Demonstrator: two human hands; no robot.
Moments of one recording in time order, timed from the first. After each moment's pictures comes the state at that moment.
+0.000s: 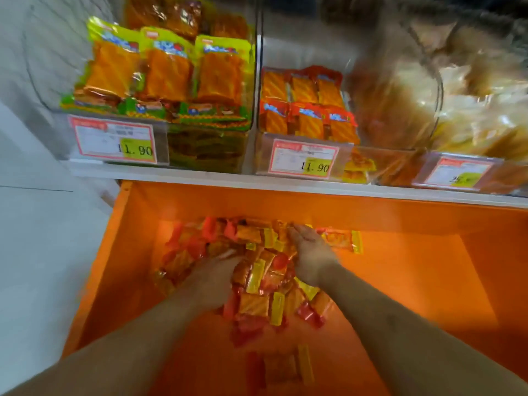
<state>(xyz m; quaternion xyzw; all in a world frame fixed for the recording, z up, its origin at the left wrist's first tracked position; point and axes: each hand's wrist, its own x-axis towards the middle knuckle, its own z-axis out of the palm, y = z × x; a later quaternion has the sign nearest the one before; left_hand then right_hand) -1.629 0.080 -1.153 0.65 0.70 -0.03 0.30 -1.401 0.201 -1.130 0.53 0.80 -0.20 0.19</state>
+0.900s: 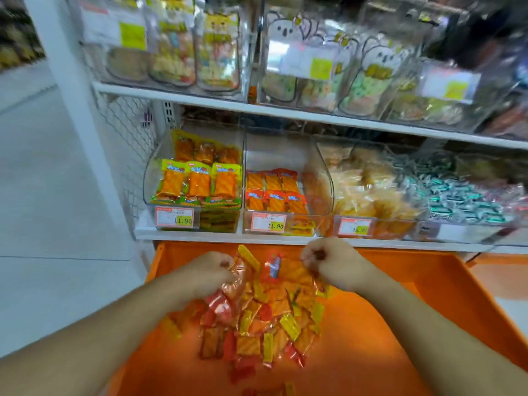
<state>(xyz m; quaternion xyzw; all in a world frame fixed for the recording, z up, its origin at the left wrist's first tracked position) -1.644 0.066 -0.912 0.51 0.68 0.22 0.48 -1.369 0.152 -0.864 0.55 0.76 -0.35 -0.07</state>
